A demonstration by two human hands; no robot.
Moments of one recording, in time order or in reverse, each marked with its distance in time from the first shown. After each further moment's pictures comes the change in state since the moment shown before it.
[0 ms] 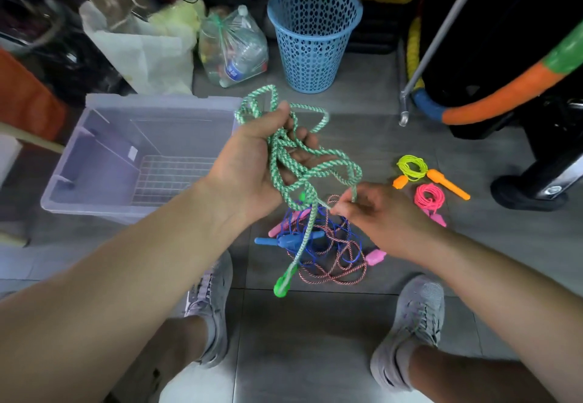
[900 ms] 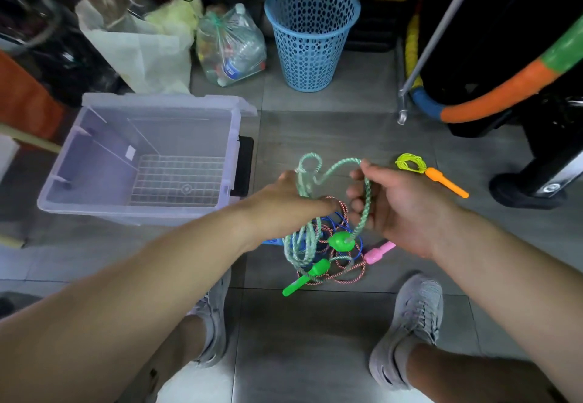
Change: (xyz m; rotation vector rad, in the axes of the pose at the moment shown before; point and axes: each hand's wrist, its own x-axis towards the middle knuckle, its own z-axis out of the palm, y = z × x) left_hand 0.000 -0.039 -0.022 1.299 -0.041 -0.184; right_hand 0.000 -0.023 -0.016 1.111 -0.010 0.364
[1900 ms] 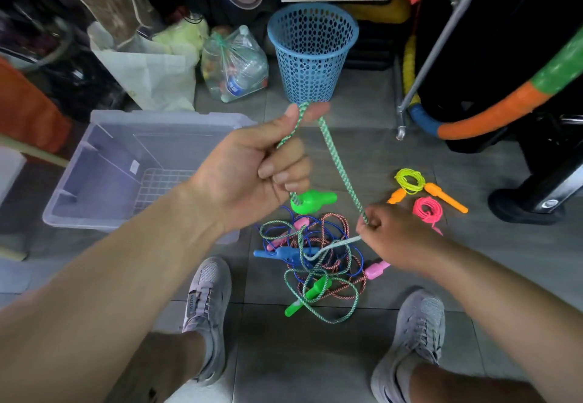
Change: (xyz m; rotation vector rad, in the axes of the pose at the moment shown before) left_hand -0.025 0.039 -0.053 -1.037 -0.368 0.391; right_hand 0.012 0.015 -0.030 -1.327 0.102 -0.211
